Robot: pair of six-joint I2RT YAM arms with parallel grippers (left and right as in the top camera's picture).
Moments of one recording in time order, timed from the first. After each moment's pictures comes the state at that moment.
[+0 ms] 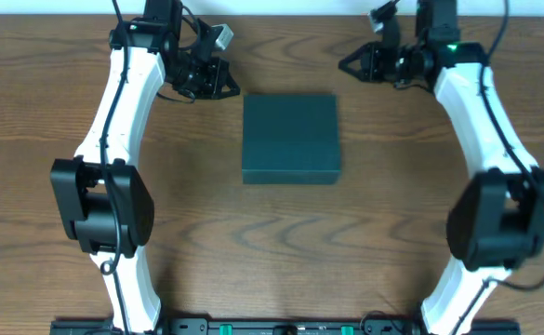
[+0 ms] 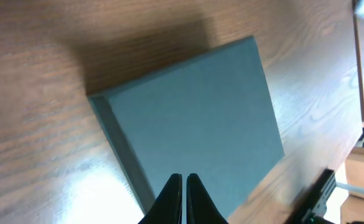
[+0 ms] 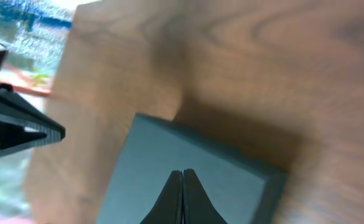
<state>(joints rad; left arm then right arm) -0.11 2.07 1.94 -1.16 0.69 0.10 0.05 1.97 1.75 -0.69 -0.73 0.14</state>
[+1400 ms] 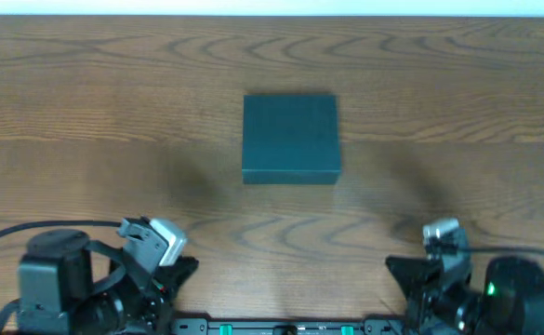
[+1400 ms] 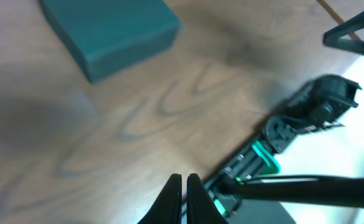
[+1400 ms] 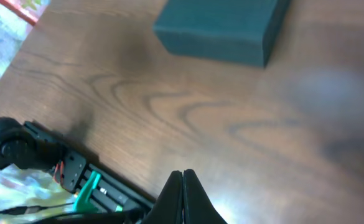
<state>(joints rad) -0.11 0.63 1.18 -1.47 0.65 0.24 0.27 0.38 0.89 -1.24 -0.41 0.23</state>
